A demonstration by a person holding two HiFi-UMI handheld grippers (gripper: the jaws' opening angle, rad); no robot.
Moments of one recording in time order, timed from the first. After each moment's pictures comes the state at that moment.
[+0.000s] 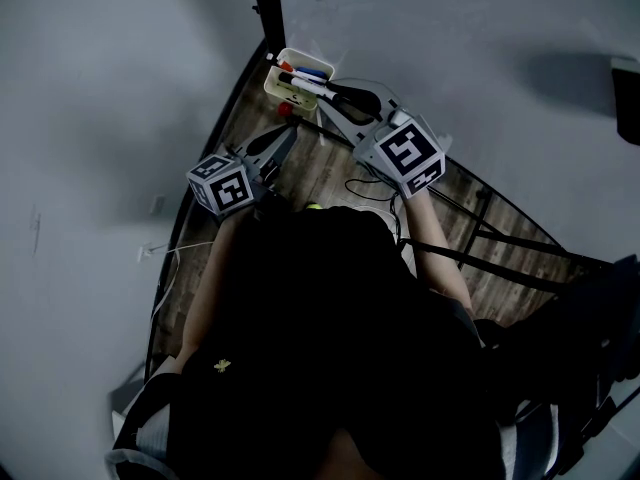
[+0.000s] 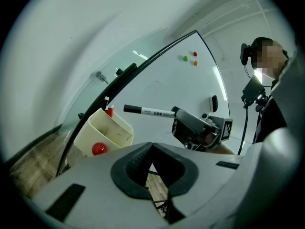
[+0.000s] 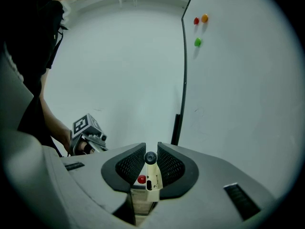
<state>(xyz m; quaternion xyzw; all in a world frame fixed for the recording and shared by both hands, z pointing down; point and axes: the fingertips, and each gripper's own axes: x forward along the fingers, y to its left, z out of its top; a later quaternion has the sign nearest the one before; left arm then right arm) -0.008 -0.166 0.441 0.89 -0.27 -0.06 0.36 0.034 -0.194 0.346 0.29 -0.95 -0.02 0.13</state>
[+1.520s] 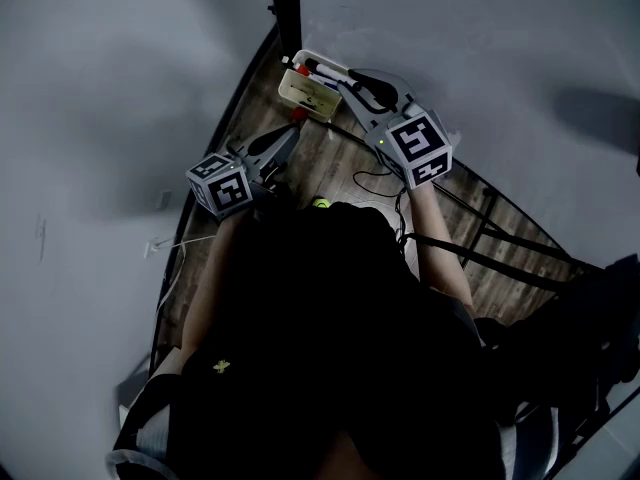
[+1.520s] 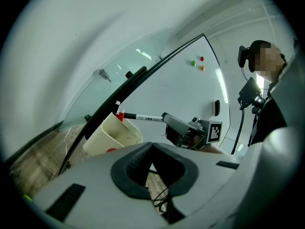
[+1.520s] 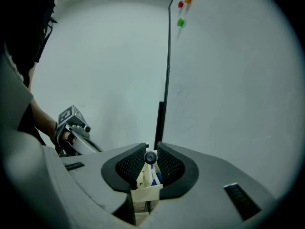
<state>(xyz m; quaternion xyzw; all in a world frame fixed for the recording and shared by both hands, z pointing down) -0.027 -0.170 0.441 0.89 -0.26 -0.06 0.38 0.050 -0.233 0.370 0.36 -0.92 0.00 0.14</state>
